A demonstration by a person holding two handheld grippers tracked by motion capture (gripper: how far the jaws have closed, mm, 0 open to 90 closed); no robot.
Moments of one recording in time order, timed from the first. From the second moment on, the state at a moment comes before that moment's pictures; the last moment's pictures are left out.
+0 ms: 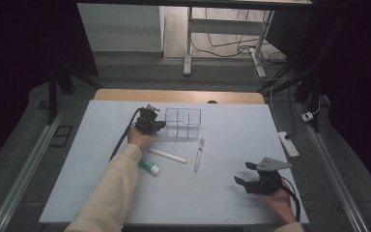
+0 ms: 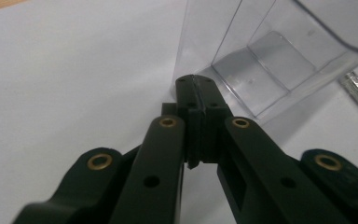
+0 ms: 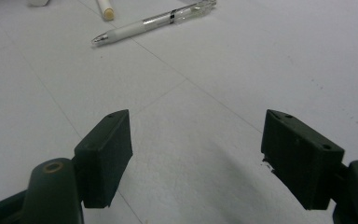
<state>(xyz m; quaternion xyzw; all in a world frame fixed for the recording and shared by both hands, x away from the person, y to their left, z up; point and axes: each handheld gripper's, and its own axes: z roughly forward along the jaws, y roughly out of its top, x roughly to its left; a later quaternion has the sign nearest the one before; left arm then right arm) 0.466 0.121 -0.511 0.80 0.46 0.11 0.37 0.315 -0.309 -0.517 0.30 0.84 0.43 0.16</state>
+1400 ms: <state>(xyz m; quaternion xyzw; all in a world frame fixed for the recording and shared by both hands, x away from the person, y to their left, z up) 0.328 0.192 -0.479 0.81 0.40 0.16 0.41 0.313 -0.311 -0.514 0.29 0.83 0.43 0.17</state>
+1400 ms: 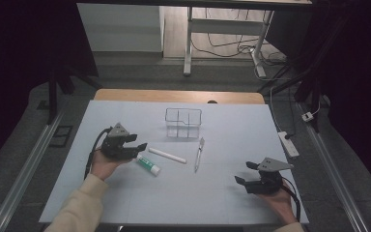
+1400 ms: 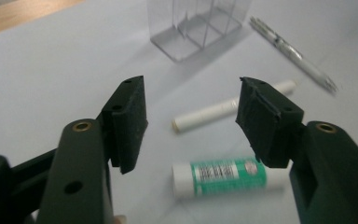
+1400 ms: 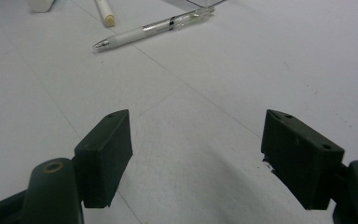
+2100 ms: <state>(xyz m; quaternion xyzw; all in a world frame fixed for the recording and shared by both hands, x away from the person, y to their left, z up) 0.270 0.221 -0.510 0.81 0.41 0.16 0.39 0.314 -0.308 -0.516 0.29 0.83 0.44 0.18</state>
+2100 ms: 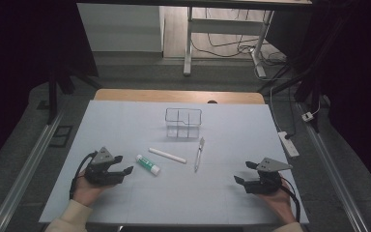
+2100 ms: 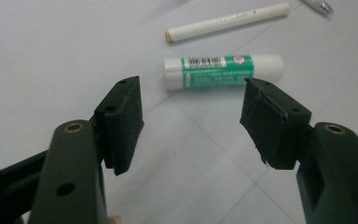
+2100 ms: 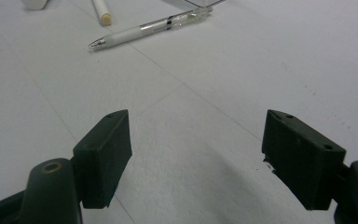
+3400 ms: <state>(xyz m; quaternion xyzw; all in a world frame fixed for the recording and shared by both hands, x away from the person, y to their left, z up) 0.249 0.228 -0.508 0.81 0.39 0.18 0.40 0.315 -0.277 -0.500 0.30 0.83 0.44 0.18</state>
